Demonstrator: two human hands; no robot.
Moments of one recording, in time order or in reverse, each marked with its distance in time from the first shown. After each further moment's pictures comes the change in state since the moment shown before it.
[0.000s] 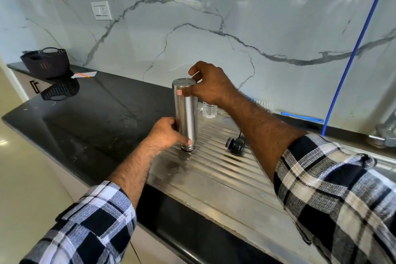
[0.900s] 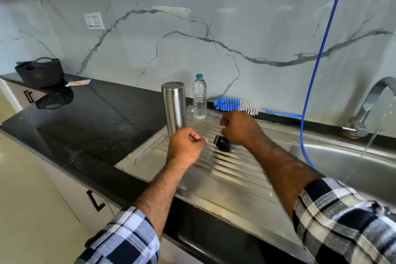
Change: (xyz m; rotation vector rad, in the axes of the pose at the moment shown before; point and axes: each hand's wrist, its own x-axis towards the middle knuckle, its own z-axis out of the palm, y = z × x) left_hand -0.070 0.043 0.088 -0.142 0.275 0.142; right_hand -0.102 0.099 -0.020 -0.402 -0.076 0.297
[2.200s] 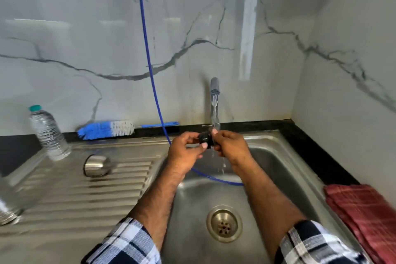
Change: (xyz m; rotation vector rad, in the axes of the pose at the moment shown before) left_hand -0.065 0.166 0.326 -0.479 -0.581 0.089; right_hand -0.116 0.316 -0.092 1.032 0.510 0.538
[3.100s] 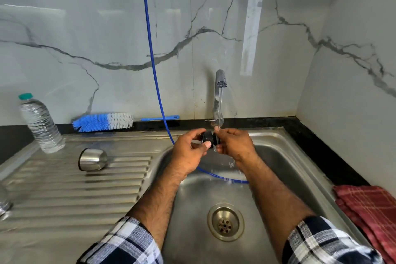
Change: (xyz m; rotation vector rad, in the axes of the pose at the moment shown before) left_hand 0.008 -0.024 -0.001 0.091 -0.073 0.058; right_hand 0.012 0.015 0.002 0.047 0.017 0.059
